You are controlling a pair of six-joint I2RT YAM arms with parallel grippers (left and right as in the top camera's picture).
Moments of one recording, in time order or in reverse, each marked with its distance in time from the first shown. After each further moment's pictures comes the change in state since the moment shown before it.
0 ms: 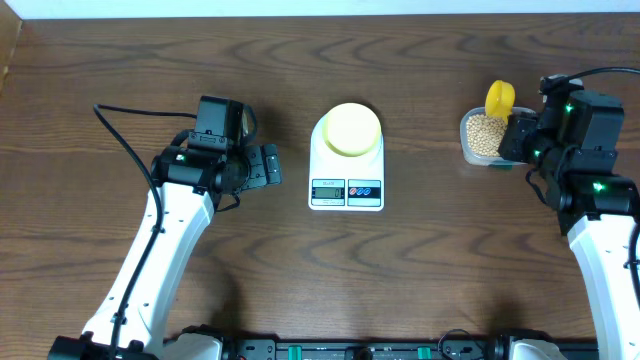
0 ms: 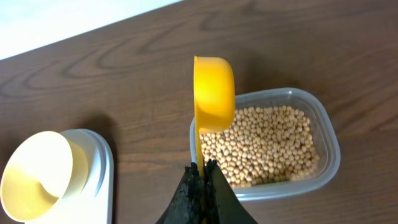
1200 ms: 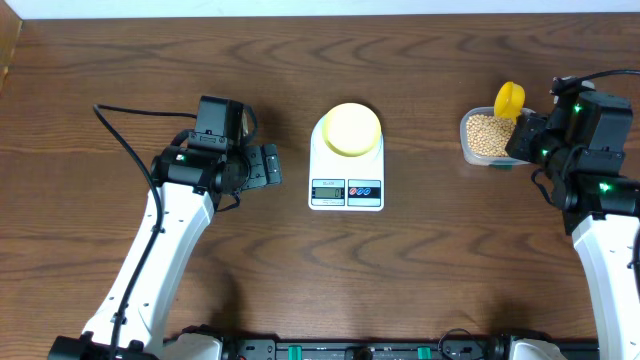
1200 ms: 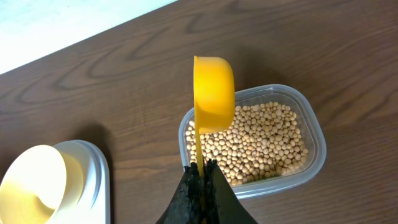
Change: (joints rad) left arm 0.000 0.000 0.000 0.000 0.000 0.000; right arm -0.035 0.000 0.000 -0.001 0.007 0.044
